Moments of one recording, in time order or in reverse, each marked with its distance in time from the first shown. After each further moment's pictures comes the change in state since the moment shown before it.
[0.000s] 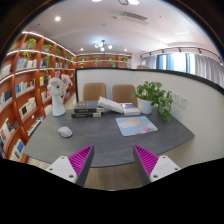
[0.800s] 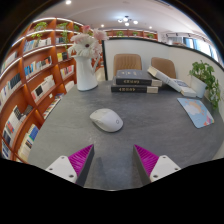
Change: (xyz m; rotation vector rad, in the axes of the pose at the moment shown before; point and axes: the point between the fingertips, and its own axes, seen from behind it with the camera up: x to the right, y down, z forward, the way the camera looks) arm -0.251 0.080 0.190 -0.265 -0.255 -0.044
